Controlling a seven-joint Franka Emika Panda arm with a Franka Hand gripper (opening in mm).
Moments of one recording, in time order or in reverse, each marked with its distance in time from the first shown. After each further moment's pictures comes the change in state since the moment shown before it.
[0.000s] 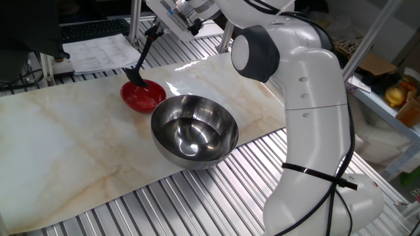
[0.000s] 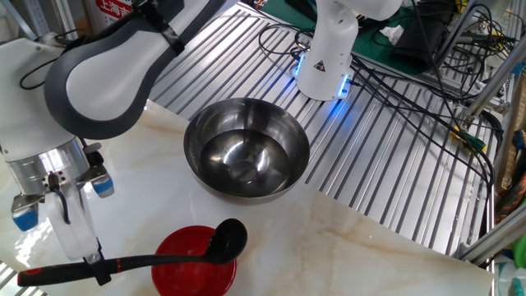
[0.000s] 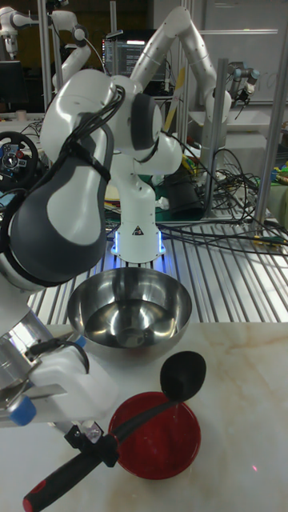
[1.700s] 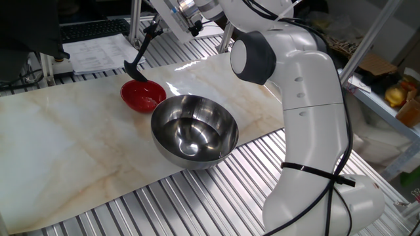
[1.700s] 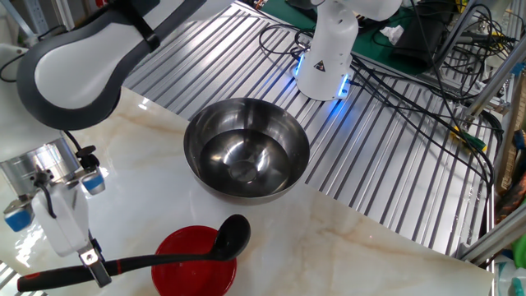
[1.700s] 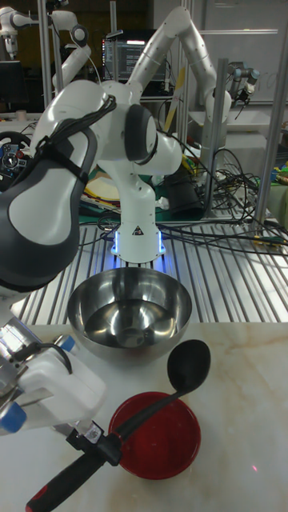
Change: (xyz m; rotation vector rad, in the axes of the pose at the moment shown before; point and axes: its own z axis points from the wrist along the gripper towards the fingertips) arm -0.003 0.005 -0.001 -0.121 0.064 0.031
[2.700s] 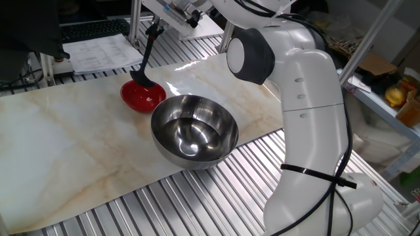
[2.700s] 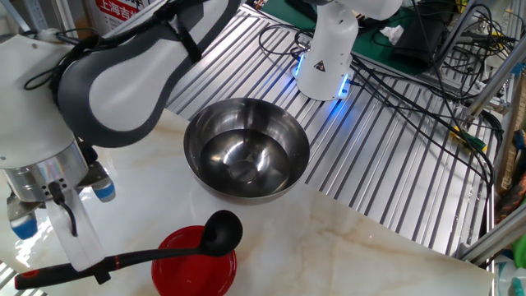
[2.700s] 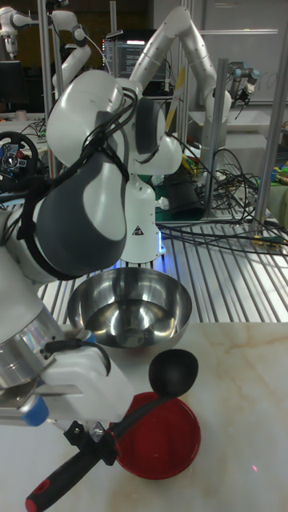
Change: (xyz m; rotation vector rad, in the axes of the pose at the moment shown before) arm 0.002 0.004 -0.003 0.275 -0.052 -0.080
